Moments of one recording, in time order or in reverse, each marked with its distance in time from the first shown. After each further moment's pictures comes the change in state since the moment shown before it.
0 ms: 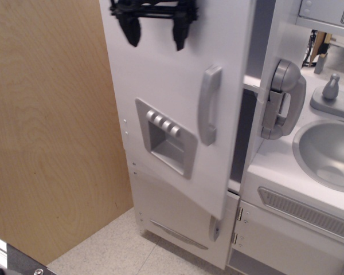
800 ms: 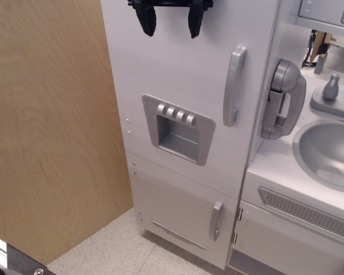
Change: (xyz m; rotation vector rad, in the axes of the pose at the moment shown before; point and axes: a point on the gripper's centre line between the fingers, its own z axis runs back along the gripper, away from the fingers) arm 0.026 -0.009 -0.007 0.001 0.022 0.039
